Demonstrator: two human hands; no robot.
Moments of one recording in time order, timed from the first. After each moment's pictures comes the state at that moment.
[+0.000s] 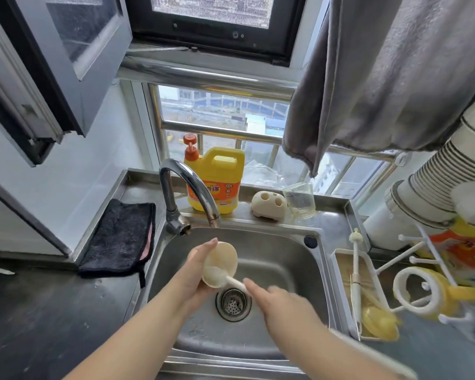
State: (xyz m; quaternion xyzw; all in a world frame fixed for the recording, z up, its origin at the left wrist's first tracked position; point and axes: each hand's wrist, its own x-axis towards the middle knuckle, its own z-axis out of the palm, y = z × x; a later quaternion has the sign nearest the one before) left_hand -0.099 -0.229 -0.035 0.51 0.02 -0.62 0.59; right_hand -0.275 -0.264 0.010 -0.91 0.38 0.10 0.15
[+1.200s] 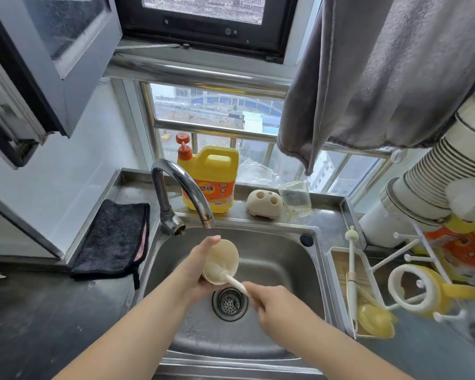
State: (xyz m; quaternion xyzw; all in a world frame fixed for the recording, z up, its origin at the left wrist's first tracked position) left_hand -0.101 -0.249 -0.035 0.53 0.04 -0.64 0.56; right_hand -0.279 -0.274 -0.001 -0.88 0.39 0.09 0.27
